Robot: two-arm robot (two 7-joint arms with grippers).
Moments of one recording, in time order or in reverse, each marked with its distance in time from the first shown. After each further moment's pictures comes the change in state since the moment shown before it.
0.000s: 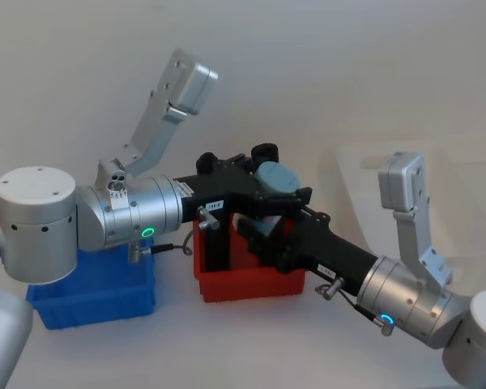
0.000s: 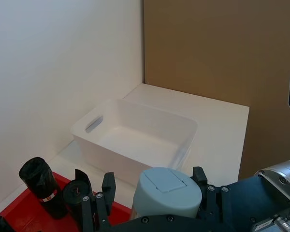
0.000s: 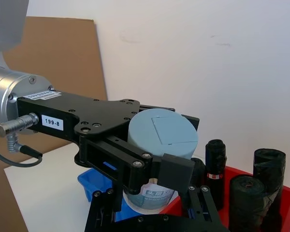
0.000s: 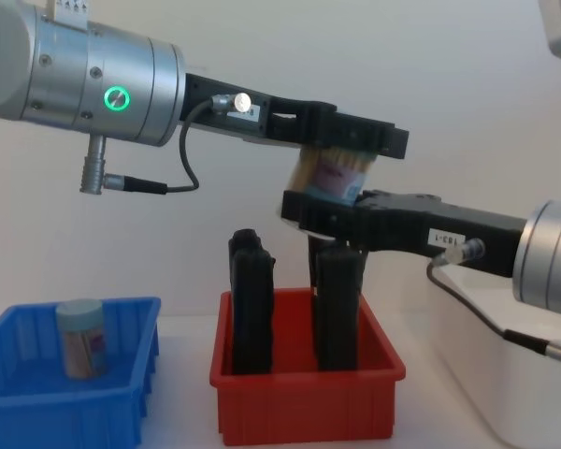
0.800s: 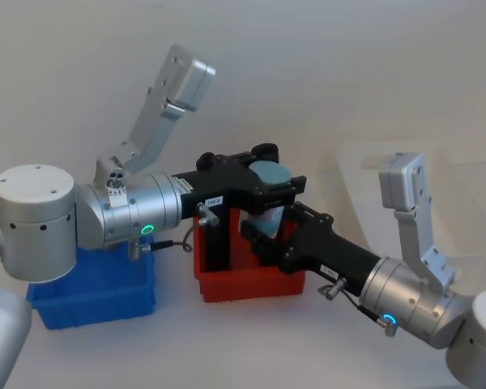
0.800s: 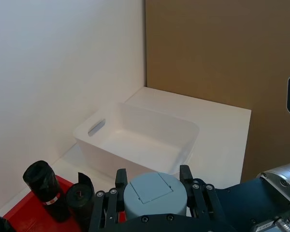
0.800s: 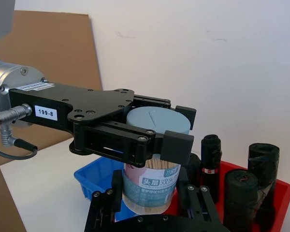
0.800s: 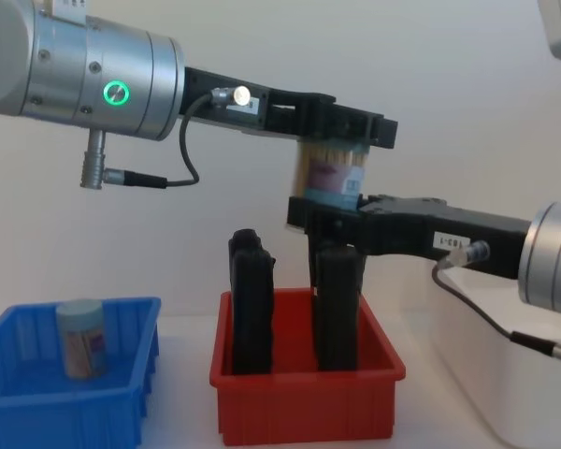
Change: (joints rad) left arm 0.000 0.000 -0.003 -0.002 -0.003 -0.005 0.002; right arm -0.008 0.000 0.012 -0.014 -0.013 0.023 -0.014
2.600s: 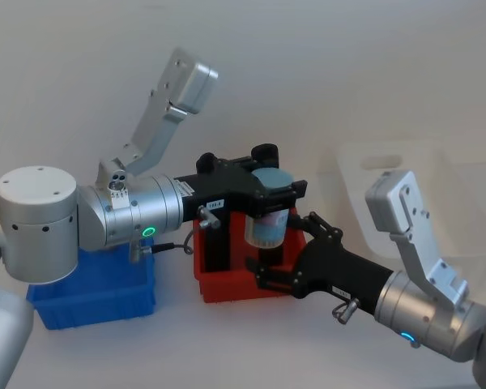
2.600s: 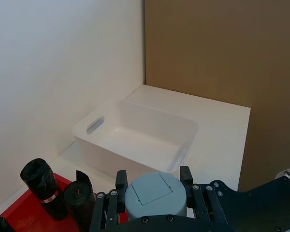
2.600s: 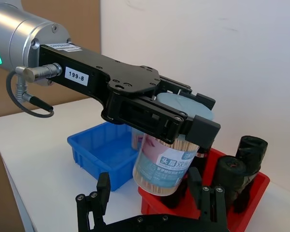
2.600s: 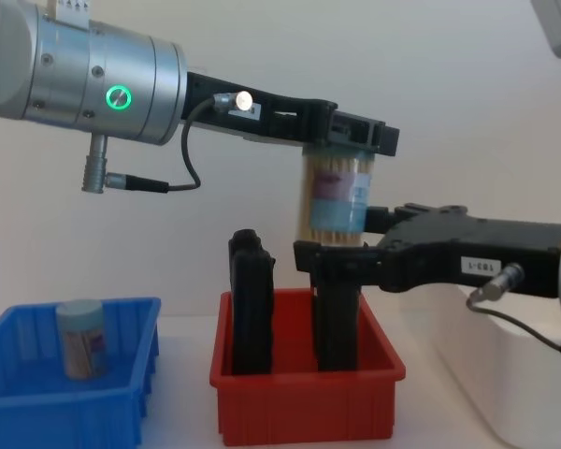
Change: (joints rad) left arm 0.000 0.000 0.002 0.002 0.001 0.003 0.000; right arm -0.066 0.055 0.010 -0.129 -0.177 0.064 0.008
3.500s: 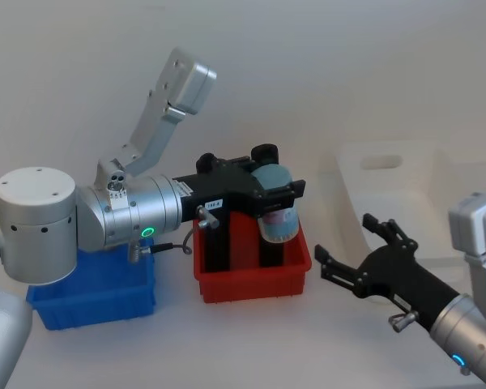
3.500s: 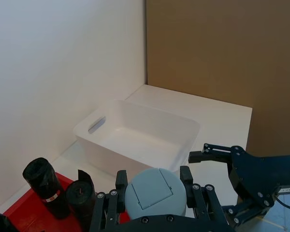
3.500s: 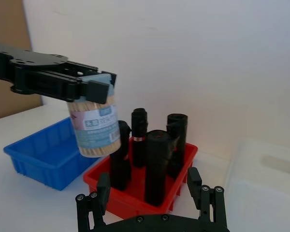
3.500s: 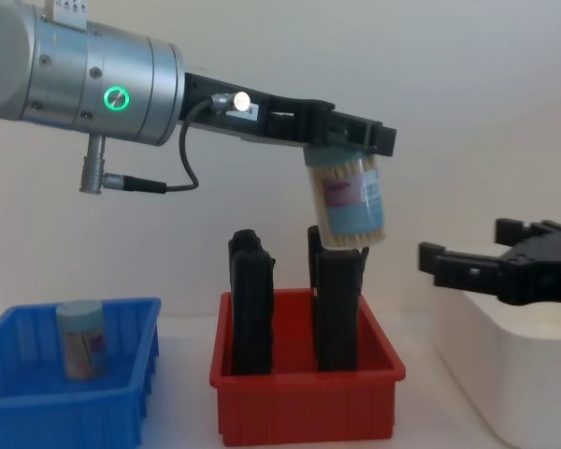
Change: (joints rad) left arm 0.003 0.002 -0.002 -0.002 0.000 -0.002 0.006; right arm -0.155 0.084 0.065 -0.074 0.100 -0.087 -0.250
